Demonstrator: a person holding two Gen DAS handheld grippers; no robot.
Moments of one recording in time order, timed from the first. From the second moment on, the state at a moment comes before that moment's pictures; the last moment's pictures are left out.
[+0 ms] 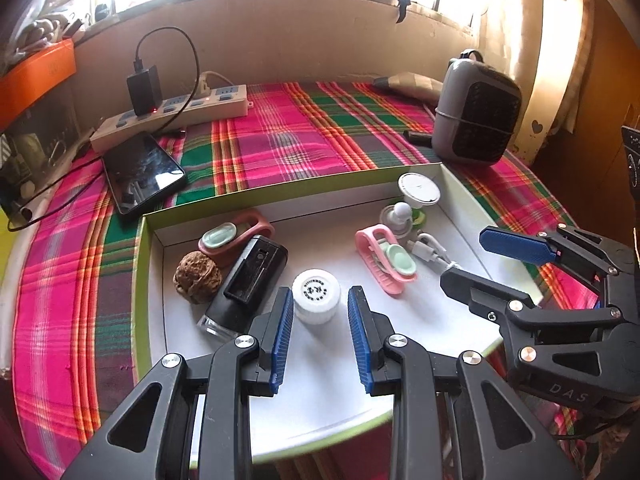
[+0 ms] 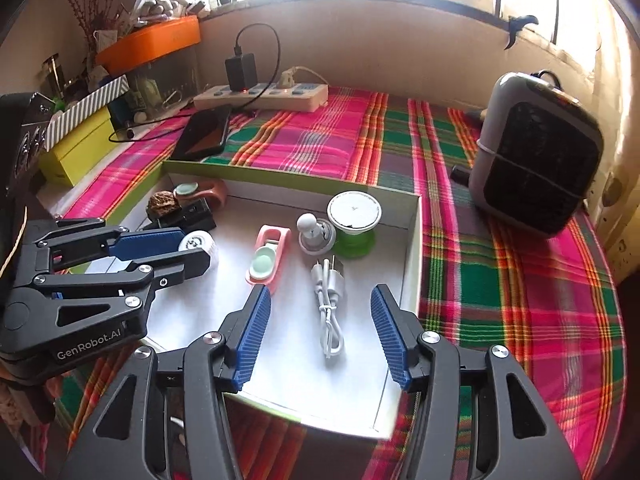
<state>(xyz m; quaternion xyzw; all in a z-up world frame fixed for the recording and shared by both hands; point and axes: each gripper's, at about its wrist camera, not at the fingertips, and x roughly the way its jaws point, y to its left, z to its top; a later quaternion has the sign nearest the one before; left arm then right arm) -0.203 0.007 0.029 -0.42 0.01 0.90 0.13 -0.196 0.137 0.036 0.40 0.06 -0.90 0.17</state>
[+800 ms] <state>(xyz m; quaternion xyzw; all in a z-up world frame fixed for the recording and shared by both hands) -0.118 0.012 0.053 -0.39 -0.01 0.90 0.18 -0.120 0.162 0.060 0.36 0.04 -0.92 0.15</state>
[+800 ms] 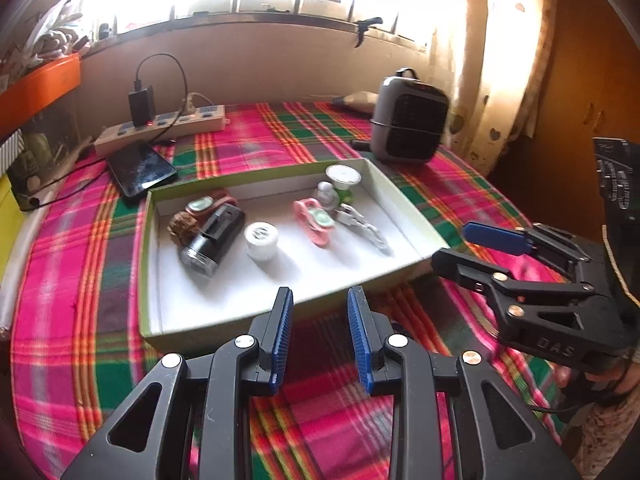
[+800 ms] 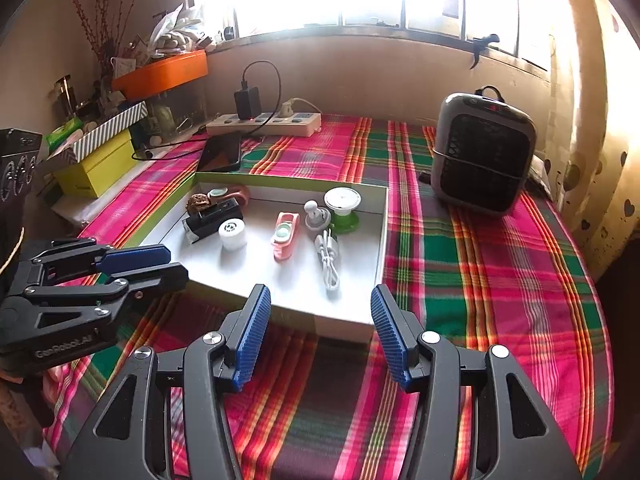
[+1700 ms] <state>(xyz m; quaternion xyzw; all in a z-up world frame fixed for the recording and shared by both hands) -0.106 0.039 0.019 -0.42 -0.03 0.88 0.22 -0.091 0.175 0.053 0.37 0.03 -0.92 0.15</state>
